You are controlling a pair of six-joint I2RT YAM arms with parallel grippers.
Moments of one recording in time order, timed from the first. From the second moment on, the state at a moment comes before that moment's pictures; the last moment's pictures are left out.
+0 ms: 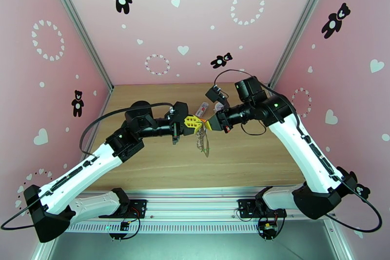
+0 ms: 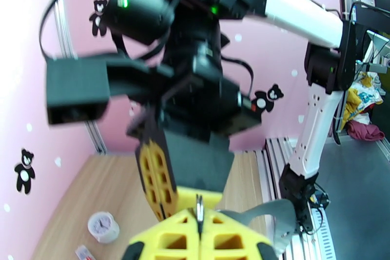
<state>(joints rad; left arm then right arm) -0.78 1.13 1.13 0.00 0.68 0.14 0.52 1.37 1.69 -1.20 -0.81 -0.03</state>
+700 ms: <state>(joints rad) -0.76 1.20 1.19 -0.07 0.33 -0.12 0.43 1.45 1.01 -0.66 -0.42 0.19</state>
